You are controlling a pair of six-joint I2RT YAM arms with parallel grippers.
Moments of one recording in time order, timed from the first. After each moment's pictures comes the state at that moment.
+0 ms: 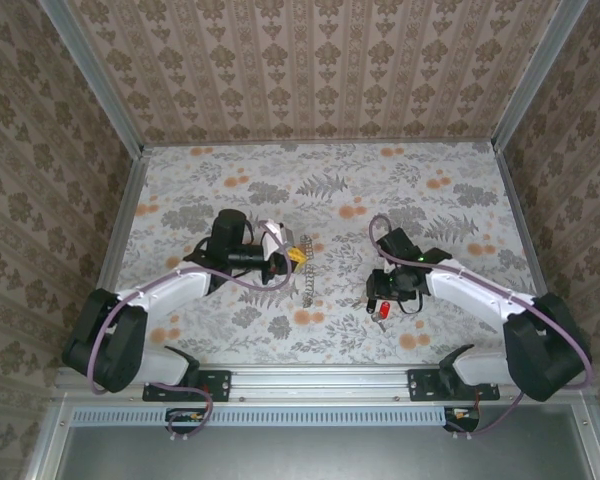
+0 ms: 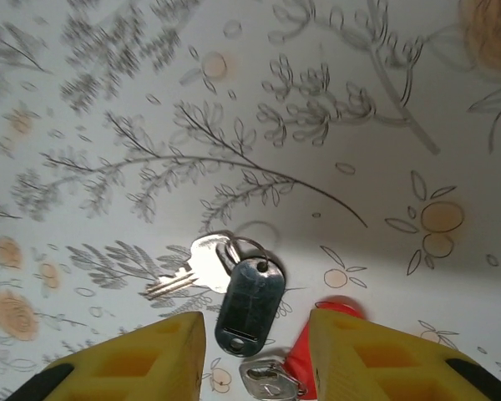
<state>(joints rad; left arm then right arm) -0.53 1.35 0.65 0.15 0.91 0.35 0.49 1.33 0.71 -0.64 -0.10 0.55</state>
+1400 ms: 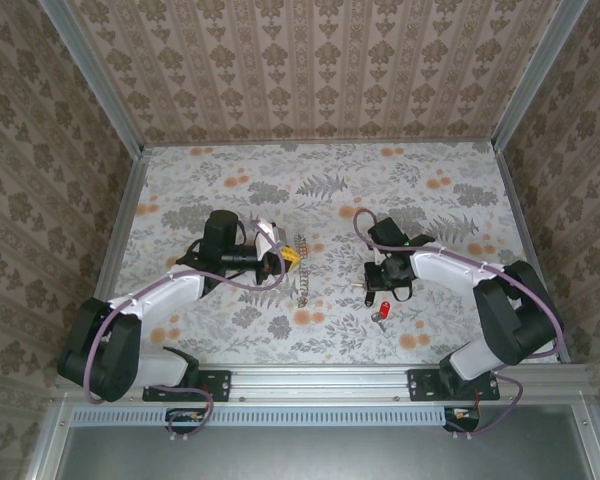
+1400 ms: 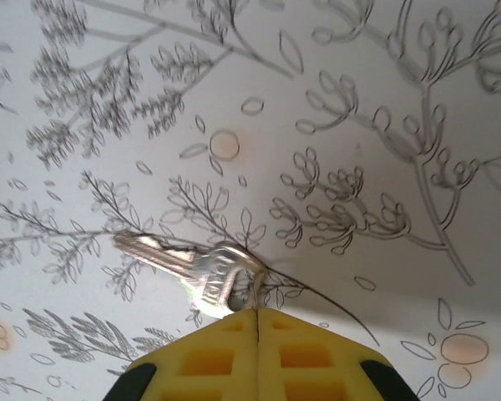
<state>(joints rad) -0.49 1.30 0.63 0.12 0.93 0.35 0.45 1.51 0.81 -0.58 -0.10 0.40</state>
